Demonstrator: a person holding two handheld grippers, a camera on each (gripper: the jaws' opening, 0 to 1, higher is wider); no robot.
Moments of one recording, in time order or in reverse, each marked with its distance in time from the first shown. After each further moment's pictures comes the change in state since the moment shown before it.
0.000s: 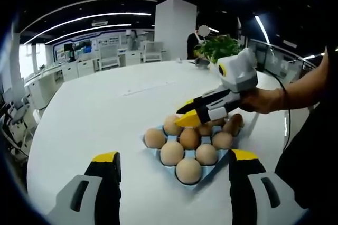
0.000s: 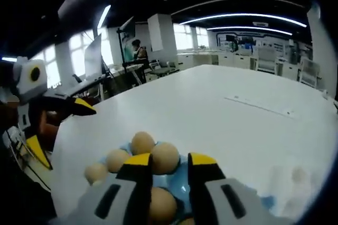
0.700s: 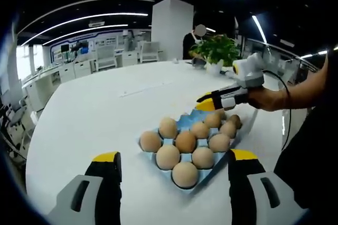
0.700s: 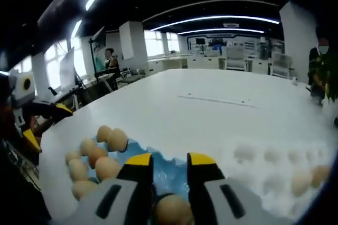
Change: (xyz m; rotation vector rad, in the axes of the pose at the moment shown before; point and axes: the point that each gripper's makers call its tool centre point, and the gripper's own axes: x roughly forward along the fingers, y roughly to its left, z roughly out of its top) left arm 0.006 -0.007 0.005 0.008 -0.001 -0.024; right arm -0.068 -0.078 -0.020 0.093 -0.051 -0.243
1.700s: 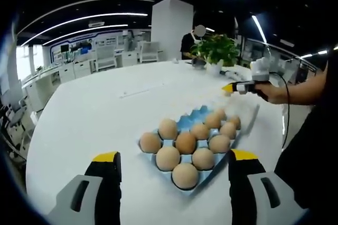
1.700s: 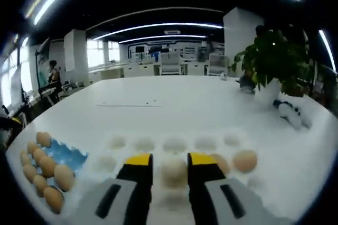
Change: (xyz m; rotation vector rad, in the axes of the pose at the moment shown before) left arm -0.001 0.002 0.001 0.001 0.004 0.004; right arm -0.094 -0.170 -0.019 0.112 -0.053 -0.518
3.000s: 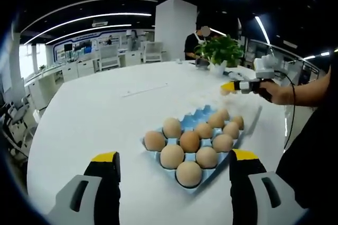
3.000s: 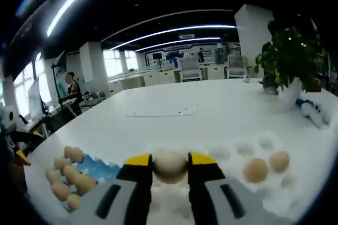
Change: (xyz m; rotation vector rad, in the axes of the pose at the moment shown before) left arm -0.002 0.005 -0.003 -0.014 -0.003 0.024; right arm -0.011 0.080 0.028 0.060 -0.060 0.230
